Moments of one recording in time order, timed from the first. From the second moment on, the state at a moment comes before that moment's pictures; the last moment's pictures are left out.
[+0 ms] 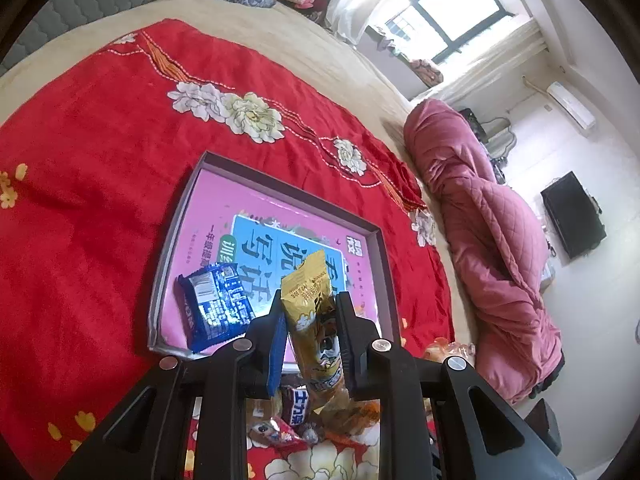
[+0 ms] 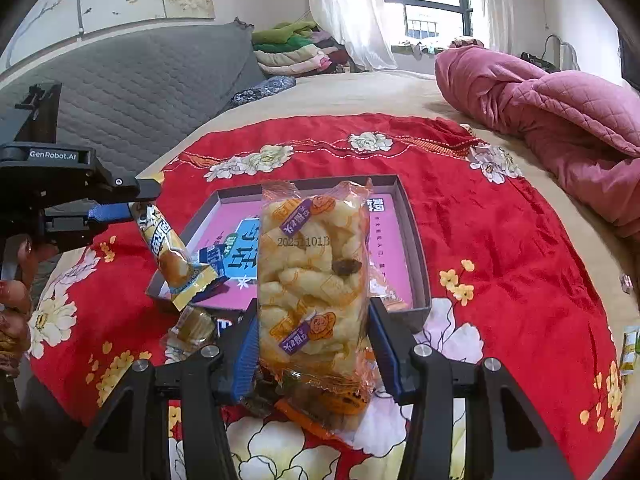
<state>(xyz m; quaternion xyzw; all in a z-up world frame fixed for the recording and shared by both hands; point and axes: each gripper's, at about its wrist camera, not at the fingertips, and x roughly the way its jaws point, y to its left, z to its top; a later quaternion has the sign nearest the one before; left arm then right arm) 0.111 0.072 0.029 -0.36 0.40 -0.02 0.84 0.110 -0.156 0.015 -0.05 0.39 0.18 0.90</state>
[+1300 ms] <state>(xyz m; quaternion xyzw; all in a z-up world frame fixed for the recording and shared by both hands) 0.156 0.085 -0.028 -0.37 0.42 -0.02 0.83 0.169 -0.118 -0.006 -0.07 0.43 0.15 0.89</state>
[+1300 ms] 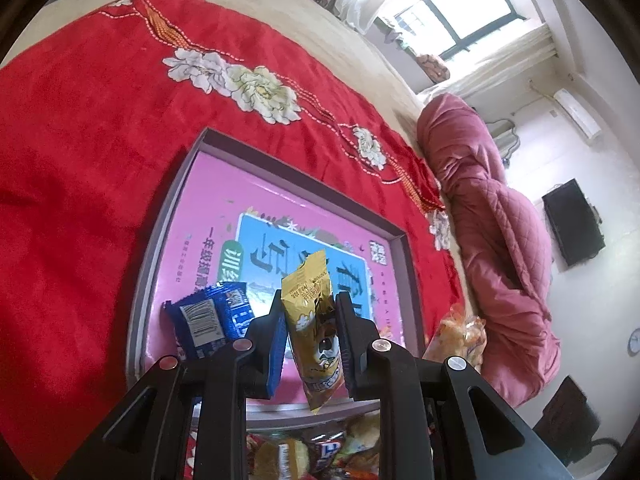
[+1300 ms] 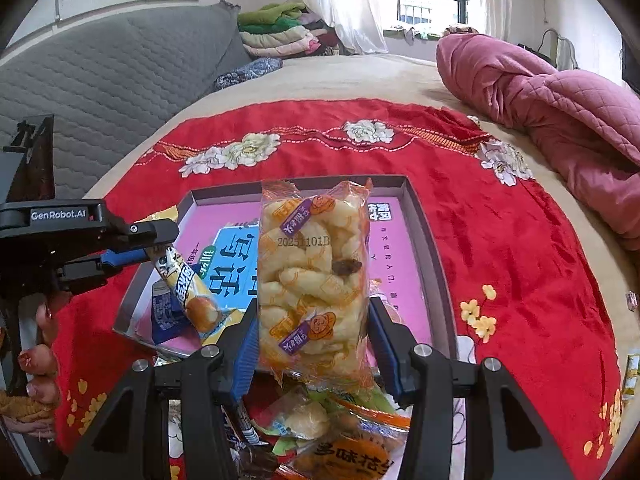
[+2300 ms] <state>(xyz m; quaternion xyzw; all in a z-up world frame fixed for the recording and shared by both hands) 0.161 0.075 -0.045 -0.34 0.45 -0.03 0.82 0.190 -0.110 -0.031 -0.06 0.46 0.14 0.88</state>
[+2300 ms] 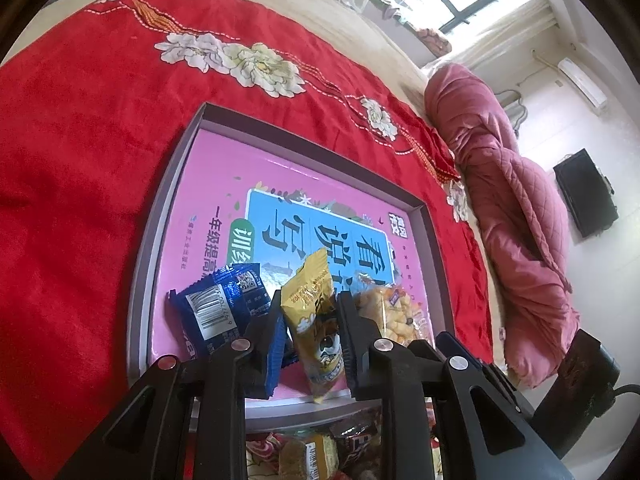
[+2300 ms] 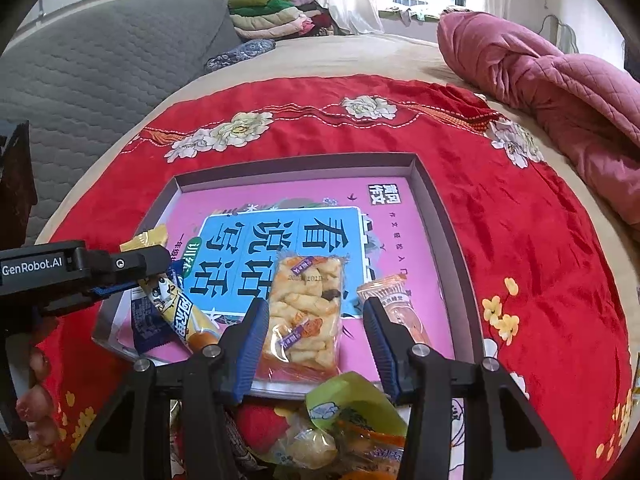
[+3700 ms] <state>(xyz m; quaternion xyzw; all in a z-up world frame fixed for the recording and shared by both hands) 0.143 0.068 0.003 -0.28 0.43 -0.02 0.86 0.181 -0.128 -0.011 -0.03 0.44 0.12 0.89</state>
